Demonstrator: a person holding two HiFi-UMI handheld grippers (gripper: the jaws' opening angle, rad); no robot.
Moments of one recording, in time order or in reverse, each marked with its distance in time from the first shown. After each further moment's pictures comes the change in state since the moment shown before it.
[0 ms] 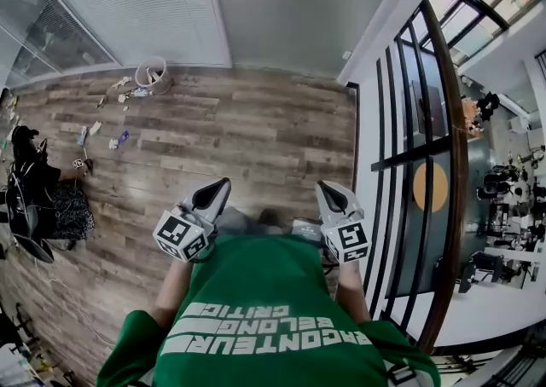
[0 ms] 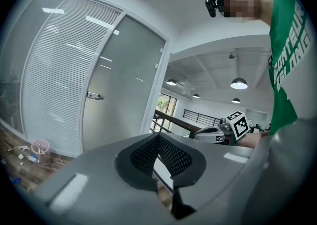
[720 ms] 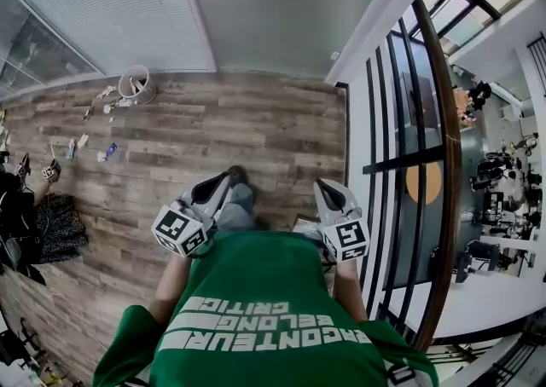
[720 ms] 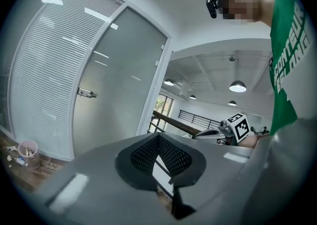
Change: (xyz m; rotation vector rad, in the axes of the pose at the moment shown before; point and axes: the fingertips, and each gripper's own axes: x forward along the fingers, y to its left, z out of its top) left arm 0.087 0.037 0.021 -0.024 0.015 -0.062; right arm 0.043 -0.064 0.007 0.028 0.027 -0.048
